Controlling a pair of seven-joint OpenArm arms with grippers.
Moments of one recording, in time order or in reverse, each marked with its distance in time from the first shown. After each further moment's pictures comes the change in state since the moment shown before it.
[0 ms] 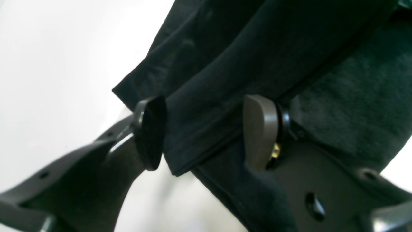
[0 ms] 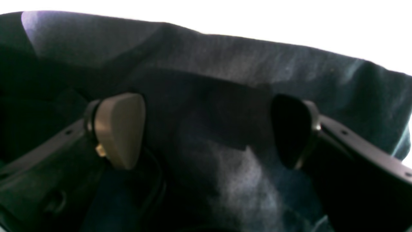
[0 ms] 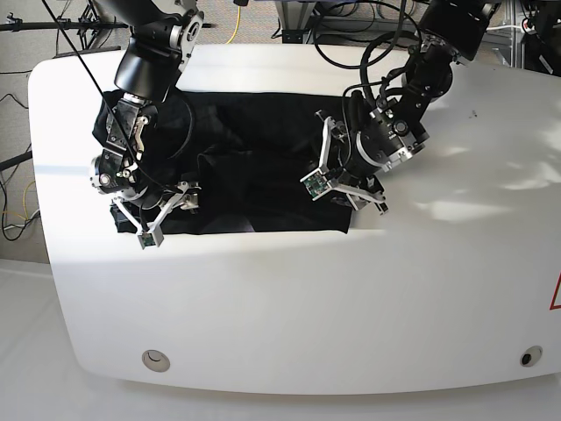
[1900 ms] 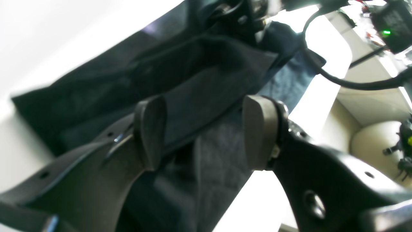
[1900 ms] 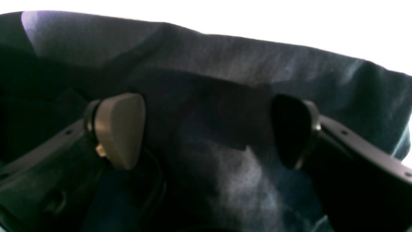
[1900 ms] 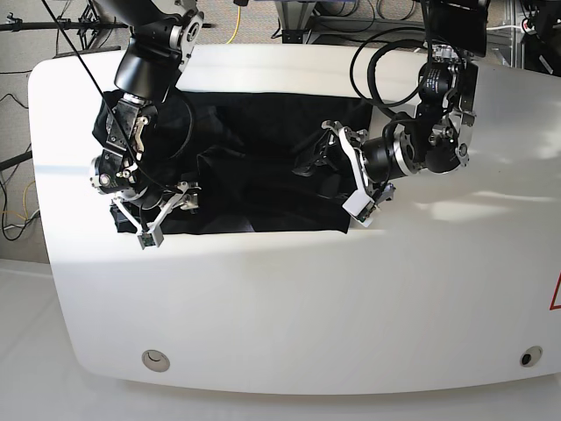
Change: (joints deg) left arm 1.6 2.2 -17.6 -3.7 -47.1 -4.2 8.1; right arm 0.1 0.0 0.0 0.0 0.0 0.0 -0.2
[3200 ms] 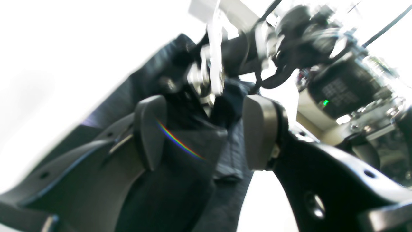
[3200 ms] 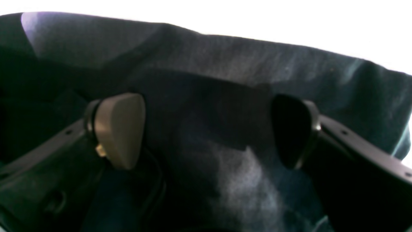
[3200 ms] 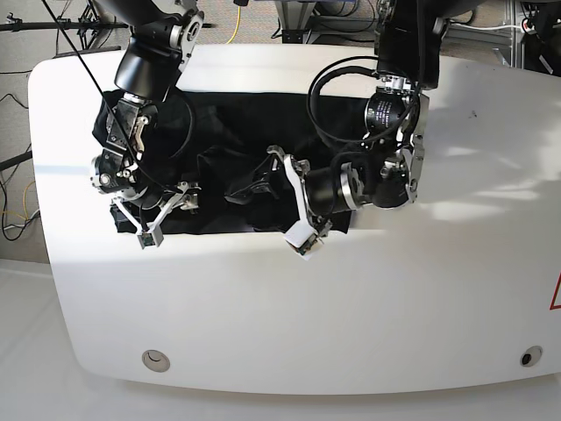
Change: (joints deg) left arm -9.7 13.2 1.9 -8.2 0.1 -9.4 -0.5; right arm -0.2 0.0 0.0 0.0 0.0 -0.2 0.3
